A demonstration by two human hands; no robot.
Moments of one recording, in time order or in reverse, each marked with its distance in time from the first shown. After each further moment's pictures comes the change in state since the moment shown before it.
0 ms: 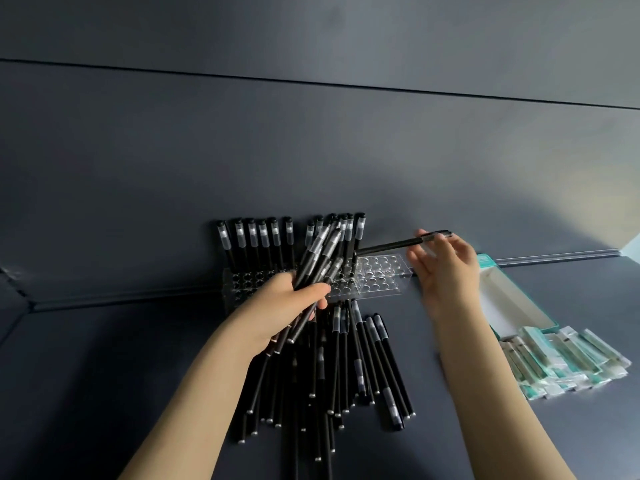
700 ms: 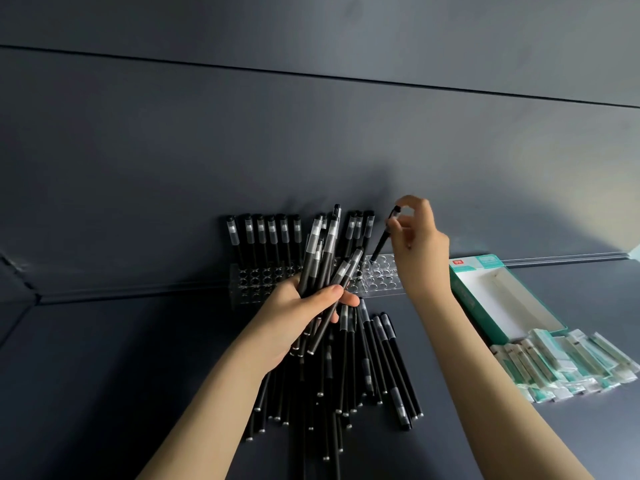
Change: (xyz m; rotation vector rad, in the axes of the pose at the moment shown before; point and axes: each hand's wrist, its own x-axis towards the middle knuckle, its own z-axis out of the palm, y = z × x) left_hand -0.014 -0.008 0.012 -0.289 -0.037 0.145; right_hand 0.002 0.019 0.026 -1.028 -0.277 -0.729
